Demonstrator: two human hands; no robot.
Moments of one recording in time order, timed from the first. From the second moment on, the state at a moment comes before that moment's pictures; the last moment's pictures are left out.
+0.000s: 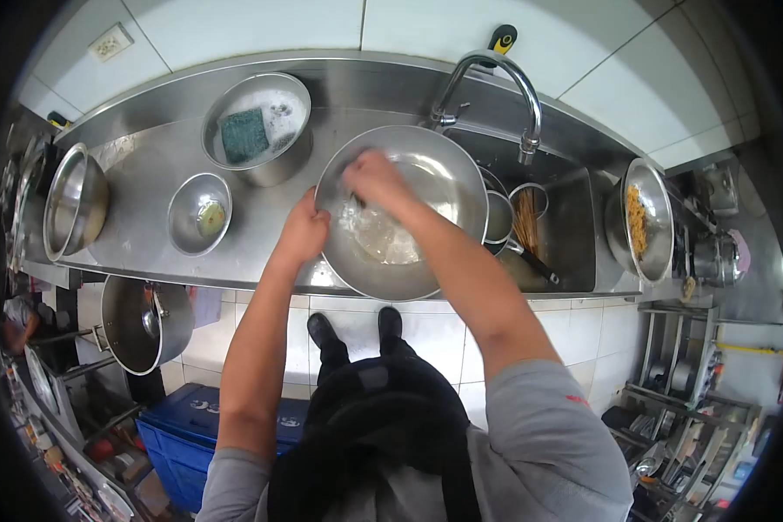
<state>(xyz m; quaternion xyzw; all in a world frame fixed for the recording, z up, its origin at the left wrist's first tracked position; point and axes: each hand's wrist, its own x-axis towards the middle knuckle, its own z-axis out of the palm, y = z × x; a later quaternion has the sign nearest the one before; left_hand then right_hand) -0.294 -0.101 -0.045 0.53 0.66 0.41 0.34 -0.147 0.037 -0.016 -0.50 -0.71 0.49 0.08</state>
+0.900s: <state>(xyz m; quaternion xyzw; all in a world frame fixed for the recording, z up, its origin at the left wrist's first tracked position) -0.280 -0.087 -0.022 0.46 0.79 0.34 0.23 -0.099 -0.093 -0.035 -0.35 -0.82 0.45 0.08</state>
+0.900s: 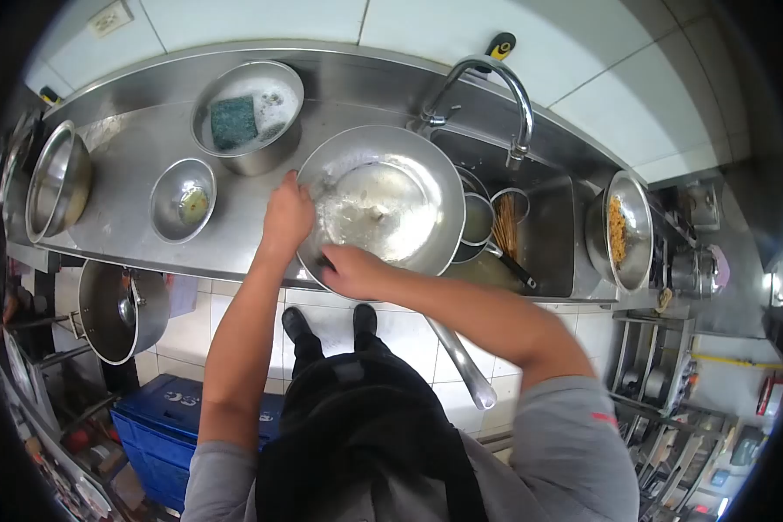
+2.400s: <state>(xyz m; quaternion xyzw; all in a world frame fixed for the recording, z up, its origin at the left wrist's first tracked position) -0.287 -0.143 -0.063 0.44 0.61 0.53 0.40 -0.141 -0.026 -0.049 -0.27 -0.96 -0.05 -0.01</state>
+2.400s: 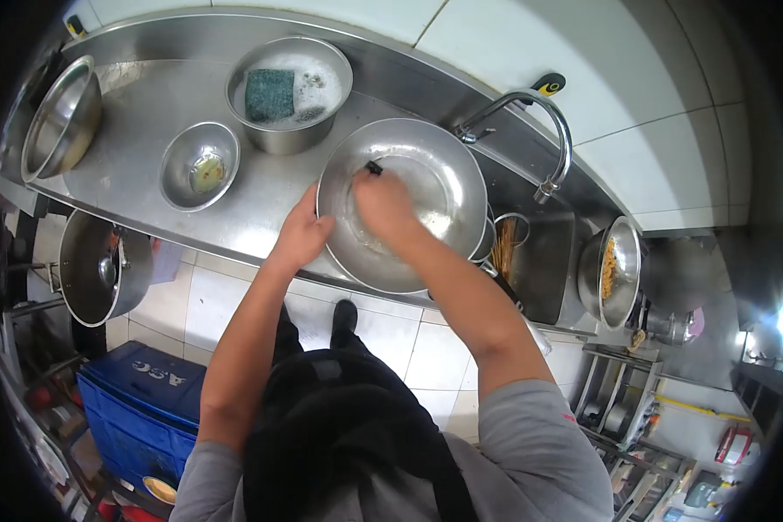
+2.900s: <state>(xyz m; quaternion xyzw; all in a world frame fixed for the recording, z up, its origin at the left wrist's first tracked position) -0.295 -0.138 -0.061 0.44 0.61 0.55 0.36 -0.137 -0.003 -0.051 -0.13 -0.99 0.01 0.02</state>
